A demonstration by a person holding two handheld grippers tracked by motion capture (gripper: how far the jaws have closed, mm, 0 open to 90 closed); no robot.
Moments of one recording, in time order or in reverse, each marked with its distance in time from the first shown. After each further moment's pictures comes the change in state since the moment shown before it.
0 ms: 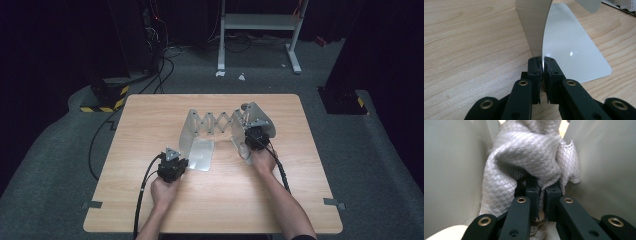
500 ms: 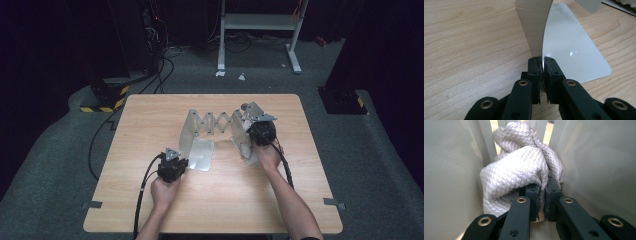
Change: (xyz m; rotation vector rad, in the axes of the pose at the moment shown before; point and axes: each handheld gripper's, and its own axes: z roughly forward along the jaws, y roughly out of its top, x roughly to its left) left arm 0.000 0.000 0.000 0.000 -0.002 -0.003; right arm -0.010 0.019 -0.036 -0.097 -0.015 0.001
